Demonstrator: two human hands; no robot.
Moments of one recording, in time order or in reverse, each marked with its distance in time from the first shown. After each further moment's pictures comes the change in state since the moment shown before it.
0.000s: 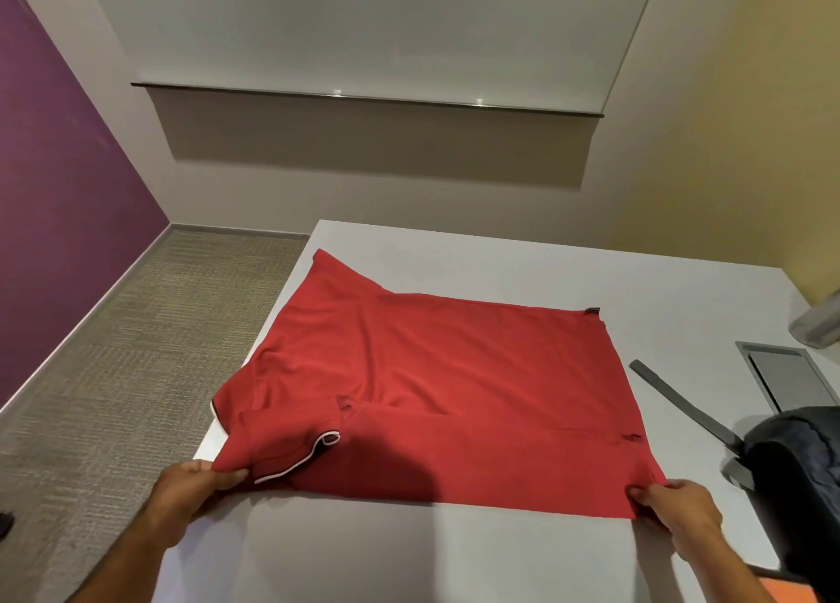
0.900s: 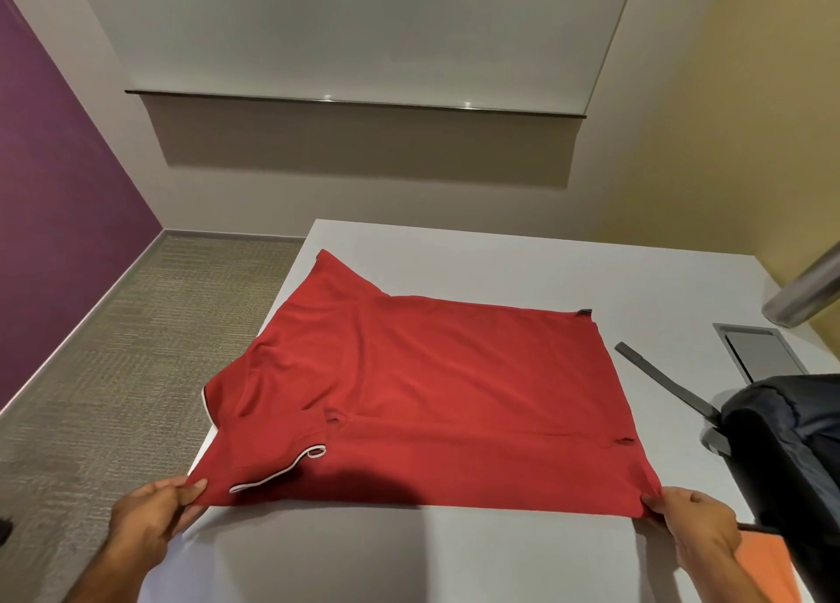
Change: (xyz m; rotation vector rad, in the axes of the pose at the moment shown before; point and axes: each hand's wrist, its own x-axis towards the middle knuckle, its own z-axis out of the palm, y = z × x) left_hand -0.007 -0.034 -0.035 -0.356 0.198 -0.091; right_hand -0.032 0.057 -0.020 0.262 0.043 0.075
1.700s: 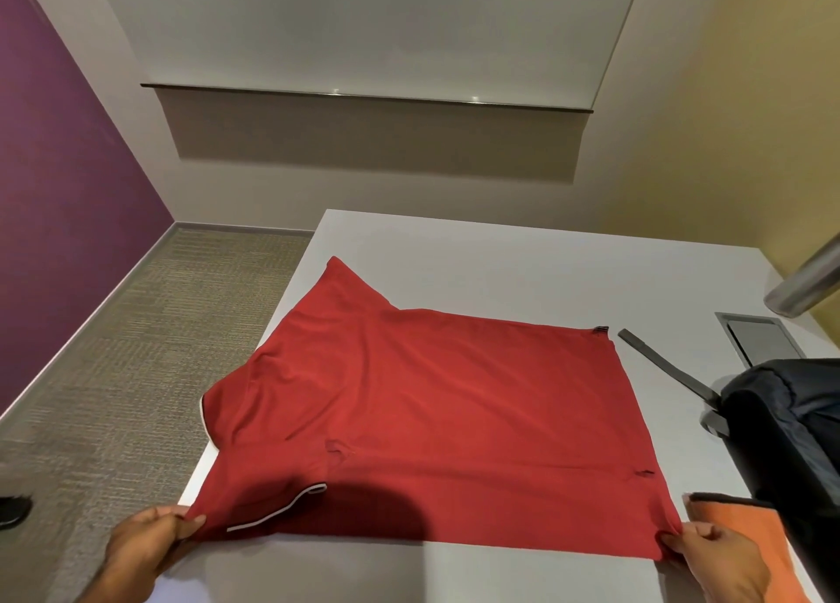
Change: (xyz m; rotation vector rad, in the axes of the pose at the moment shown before) left_hand -0.020 -0.050 -0.052 0.243 0.067 0.051; right_hand -0.037 0.043 -0.033 -0.182 0.009 -0.057
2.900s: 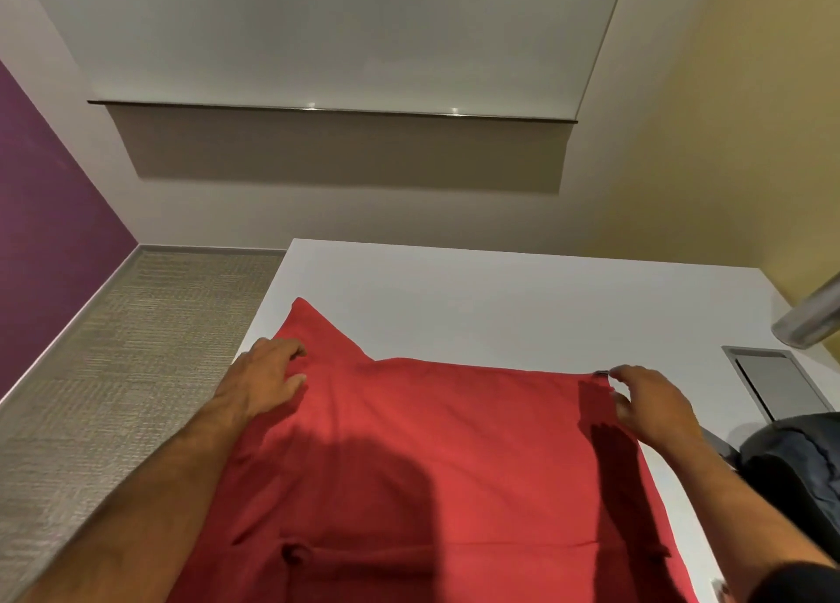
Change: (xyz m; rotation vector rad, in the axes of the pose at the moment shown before) left_hand -0.003 0.260 0.211 1.081 -0.166 1.251; right_hand 0.087 -0.240 0.043 -0.658 0.069 -0.934
